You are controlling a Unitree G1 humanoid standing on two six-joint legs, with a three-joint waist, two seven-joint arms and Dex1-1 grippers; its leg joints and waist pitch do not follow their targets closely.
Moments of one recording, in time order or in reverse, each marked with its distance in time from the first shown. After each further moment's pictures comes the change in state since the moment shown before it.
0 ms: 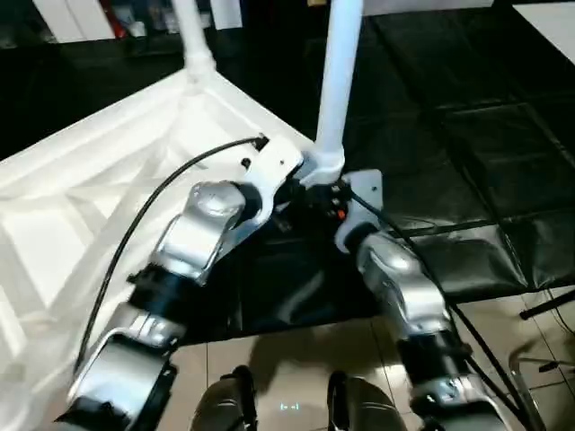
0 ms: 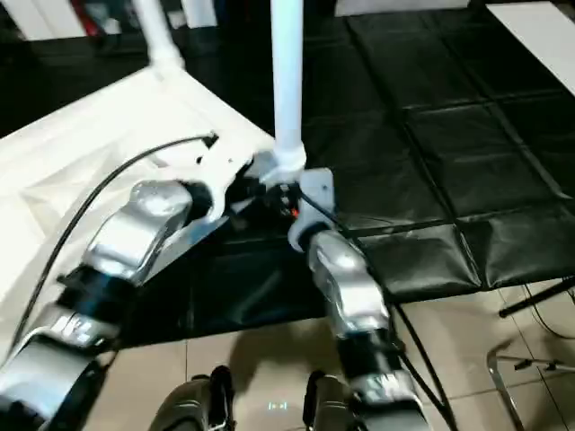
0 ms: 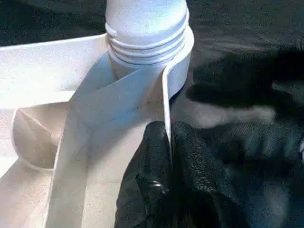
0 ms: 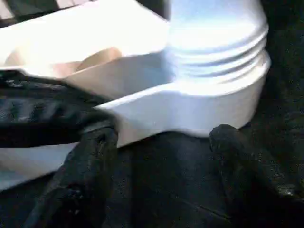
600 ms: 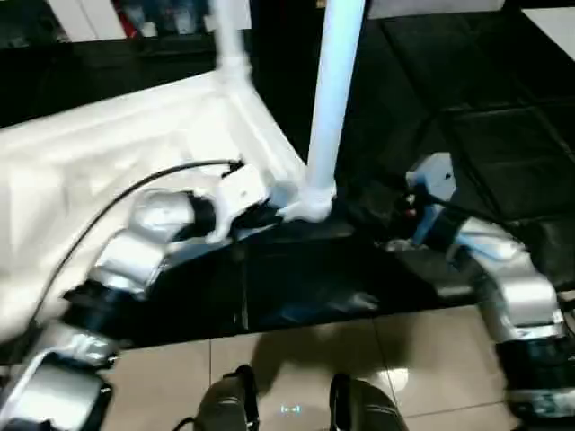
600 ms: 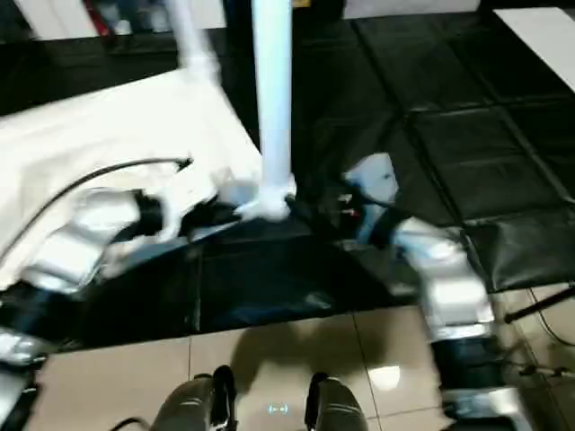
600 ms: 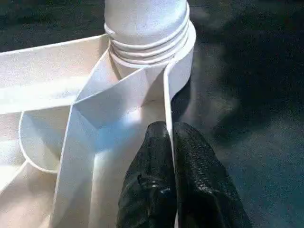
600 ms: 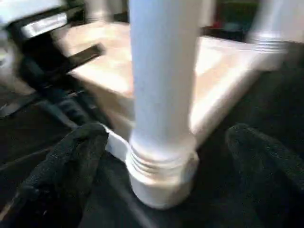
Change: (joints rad) left arm 0.091 0.257 -0.056 0.002 -0.064 -0.373 -0.425; right arm 0.019 -0.397 0.038 -0.193 0.165 0.009 0.624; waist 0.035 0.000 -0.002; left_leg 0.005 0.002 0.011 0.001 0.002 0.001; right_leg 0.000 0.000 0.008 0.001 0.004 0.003
